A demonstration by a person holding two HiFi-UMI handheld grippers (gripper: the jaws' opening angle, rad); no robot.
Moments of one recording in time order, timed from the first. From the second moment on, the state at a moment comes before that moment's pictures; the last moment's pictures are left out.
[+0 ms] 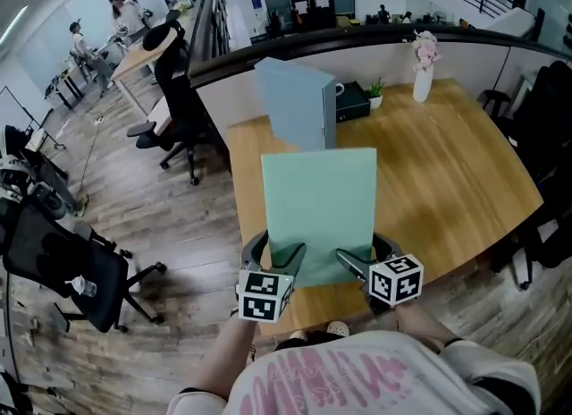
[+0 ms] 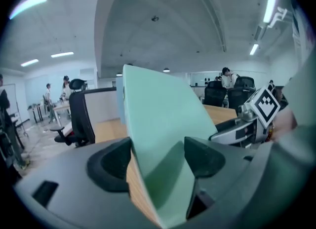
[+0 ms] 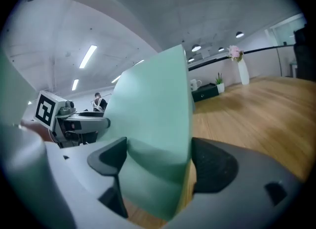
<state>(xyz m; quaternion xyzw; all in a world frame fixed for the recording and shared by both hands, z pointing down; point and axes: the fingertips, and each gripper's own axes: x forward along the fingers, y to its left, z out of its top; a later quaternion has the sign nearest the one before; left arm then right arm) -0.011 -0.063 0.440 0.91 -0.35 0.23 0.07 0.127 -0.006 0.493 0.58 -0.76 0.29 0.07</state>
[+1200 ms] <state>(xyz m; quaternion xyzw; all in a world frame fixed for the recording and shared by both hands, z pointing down) -0.050 -0.340 0.371 0.99 -0.15 0.04 0.01 0.068 -0.232 0.408 0.81 -0.57 0.08 0.10</state>
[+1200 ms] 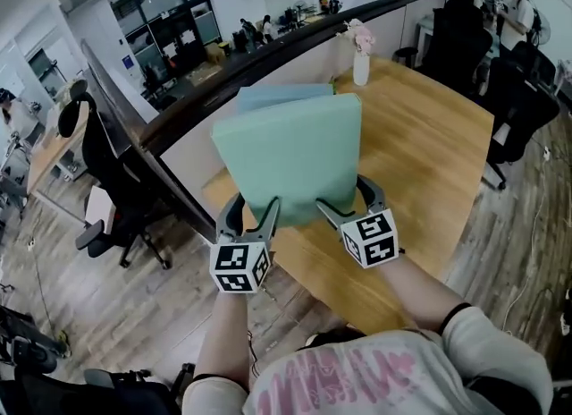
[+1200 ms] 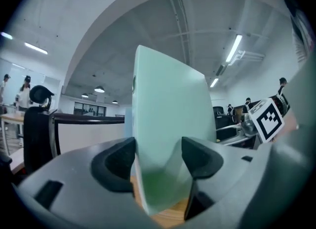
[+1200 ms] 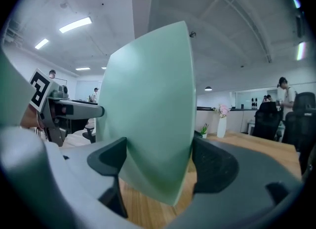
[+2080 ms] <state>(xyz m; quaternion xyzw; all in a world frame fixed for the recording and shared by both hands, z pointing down) 0.045 -0.430 0.430 0.99 -0.07 0.08 0.03 0.131 -0.297 0.471 0.88 -0.44 0.14 0.12</state>
